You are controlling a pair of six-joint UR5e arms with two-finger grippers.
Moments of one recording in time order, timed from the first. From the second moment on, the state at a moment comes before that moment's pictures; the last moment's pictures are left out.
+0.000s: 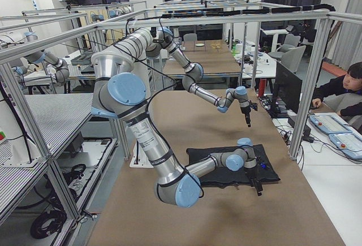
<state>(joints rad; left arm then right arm) -1.00 -2.39 -0.96 -2.22 -2.03 -0.75 0.85 -0.88 1.22 -1.31 1.75 0.70</state>
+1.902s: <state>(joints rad) -0.70 -2.04 -1.71 -2.23 -1.89 -1.66 0.62 -1.24 1.74 -0.81 1.65 2.03</state>
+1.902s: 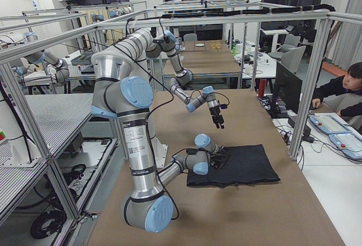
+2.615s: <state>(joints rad) -0.28 -1.96 -1.83 -2.23 -1.45 -1.89 0.52 -1.39 1.87 -0.75 1.53 2.13</state>
